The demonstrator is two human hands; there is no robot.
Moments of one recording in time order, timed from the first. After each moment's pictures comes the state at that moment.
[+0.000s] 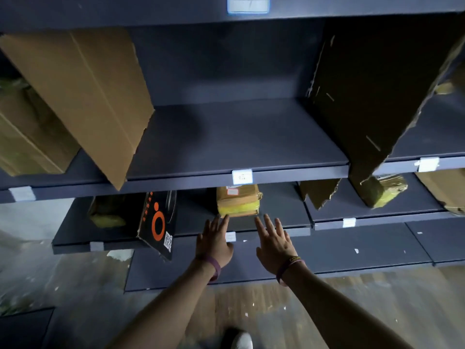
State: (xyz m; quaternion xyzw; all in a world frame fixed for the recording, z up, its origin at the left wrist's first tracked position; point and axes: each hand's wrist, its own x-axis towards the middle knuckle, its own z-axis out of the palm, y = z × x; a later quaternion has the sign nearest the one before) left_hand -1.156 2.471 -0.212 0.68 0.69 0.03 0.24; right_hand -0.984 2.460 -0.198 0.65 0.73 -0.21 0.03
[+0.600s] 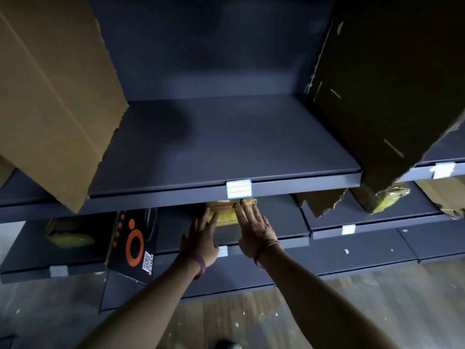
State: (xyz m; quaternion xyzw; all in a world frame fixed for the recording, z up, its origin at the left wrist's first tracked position) left_hand -1.182 2.548 -0.250 0.72 0.66 0.00 0.22; right_hand -1.019 2.556 -0.229 0.63 0.75 -0.19 0.03
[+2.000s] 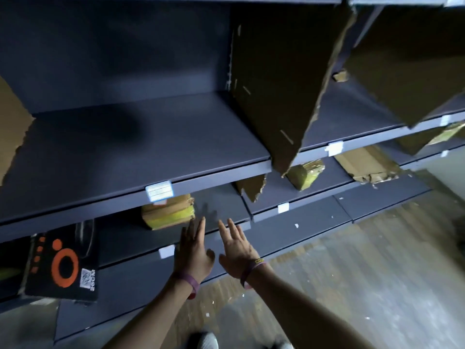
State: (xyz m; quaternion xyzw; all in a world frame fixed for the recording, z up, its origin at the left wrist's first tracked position) left_hand -1.073 2.488 -0.234 0.74 0.61 0.10 0.25; right_hand -0.937 2.467 -0.209 0.70 0.64 -0.31 -0.04
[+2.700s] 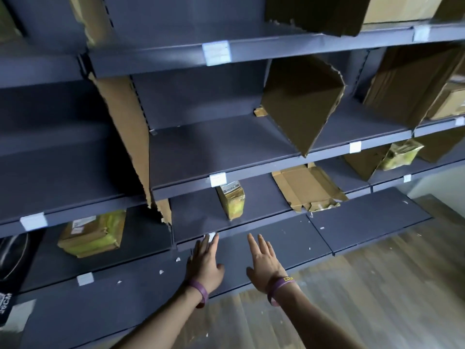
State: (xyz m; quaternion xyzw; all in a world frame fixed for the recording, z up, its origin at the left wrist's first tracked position) left_hand -0.743 2.427 -0.184 0.75 0.61 0.08 0.25; right_hand -0.573 2.388 -0.172 0.73 0.62 -0.29 -0.06
